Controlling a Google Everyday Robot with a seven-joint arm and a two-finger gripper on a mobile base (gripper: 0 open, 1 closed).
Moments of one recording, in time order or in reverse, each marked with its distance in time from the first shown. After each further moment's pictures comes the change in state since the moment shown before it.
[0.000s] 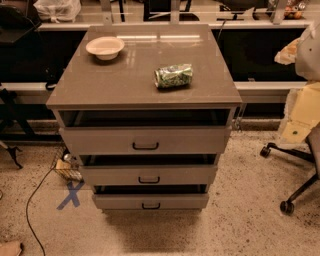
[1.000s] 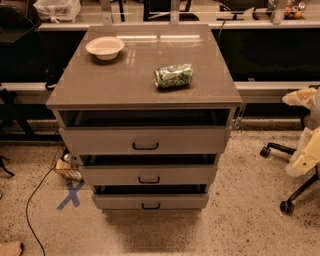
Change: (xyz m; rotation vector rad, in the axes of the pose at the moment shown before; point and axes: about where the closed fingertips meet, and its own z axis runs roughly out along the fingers) arm 0.071 0.003 0.084 -0.095 -0.224 0.067
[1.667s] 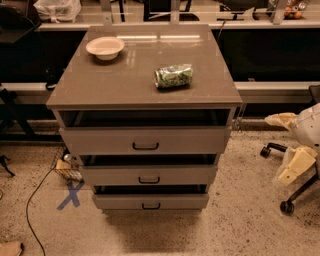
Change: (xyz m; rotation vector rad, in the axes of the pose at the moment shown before) arm 0.030 -0.005 0.071 -0.097 -0.165 -0.014
